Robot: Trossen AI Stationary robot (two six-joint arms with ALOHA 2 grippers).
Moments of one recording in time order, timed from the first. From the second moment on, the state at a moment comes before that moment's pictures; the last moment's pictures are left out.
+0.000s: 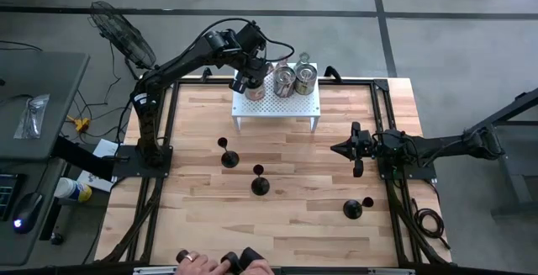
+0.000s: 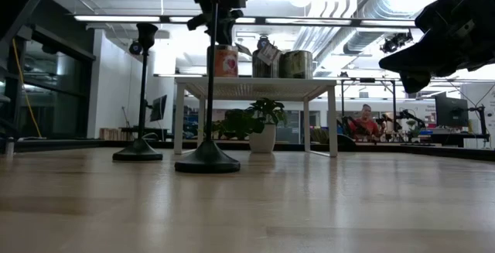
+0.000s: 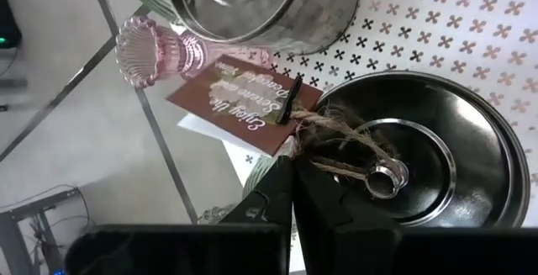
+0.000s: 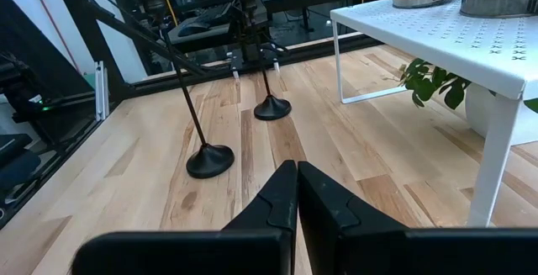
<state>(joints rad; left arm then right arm) 0.54 1.88 2.09 -1.17 -0.11 1.10 0.01 0.32 0.01 0.18 0.08 0.21</state>
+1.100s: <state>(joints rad) 0.44 1.64 2.09 -1.21 -0.07 0.54 0.01 0.32 0.01 0.18 0.08 0.21</state>
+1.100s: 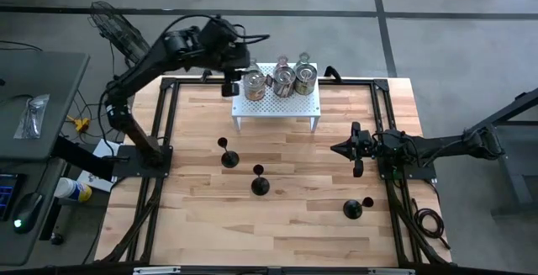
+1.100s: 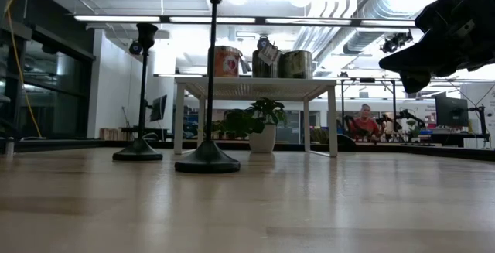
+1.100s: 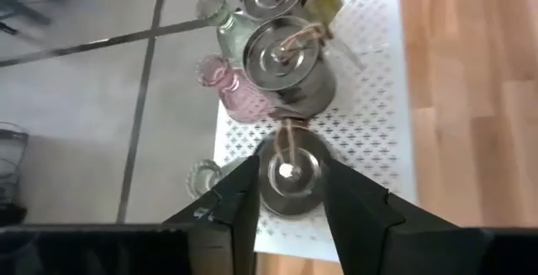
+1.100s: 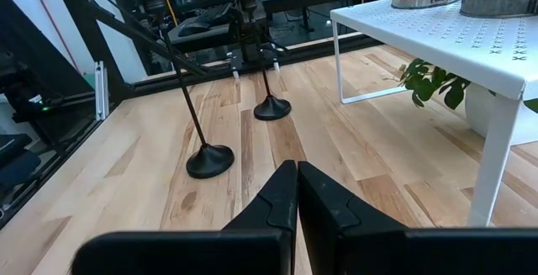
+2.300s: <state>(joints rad) 0.44 0.66 0.79 -0.41 -0.01 0.15 0.01 0.32 0.01 0.18 0.08 0.21</state>
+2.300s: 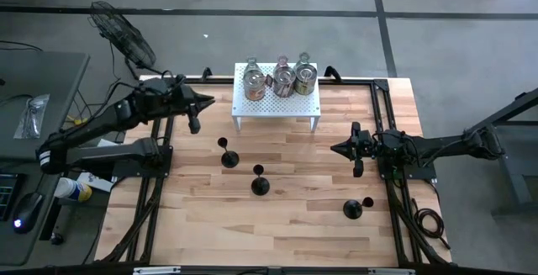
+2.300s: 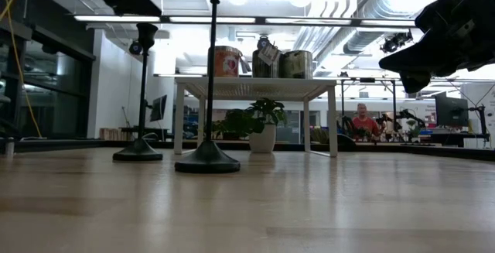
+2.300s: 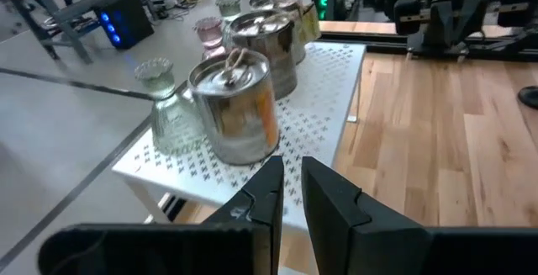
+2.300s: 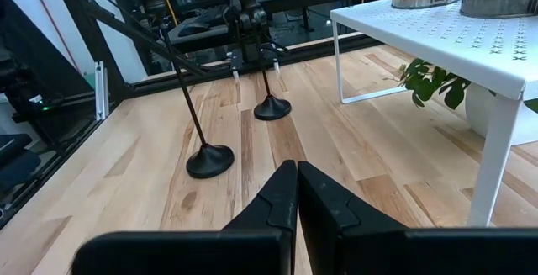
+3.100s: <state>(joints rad) 0.44 0.68 0.77 -0.57 0.15 0.12 0.01 0.32 0.01 0.18 0.08 0.21</state>
